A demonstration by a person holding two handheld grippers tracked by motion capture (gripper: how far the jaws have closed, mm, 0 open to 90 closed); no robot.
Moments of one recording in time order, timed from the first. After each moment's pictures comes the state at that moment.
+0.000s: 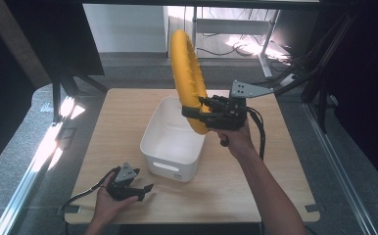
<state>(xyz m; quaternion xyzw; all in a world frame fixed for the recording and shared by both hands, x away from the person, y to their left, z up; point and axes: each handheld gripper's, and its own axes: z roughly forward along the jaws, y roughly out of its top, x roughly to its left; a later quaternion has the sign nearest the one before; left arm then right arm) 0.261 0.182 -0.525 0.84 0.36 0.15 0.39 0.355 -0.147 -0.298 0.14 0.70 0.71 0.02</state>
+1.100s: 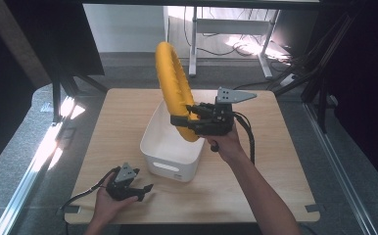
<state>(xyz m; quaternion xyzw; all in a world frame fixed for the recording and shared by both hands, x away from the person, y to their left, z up) 0.261 0.182 -0.525 0.84 0.36 0.15 0.39 0.355 -0.123 -0.317 0.13 0.71 0.70 -0.02</state>
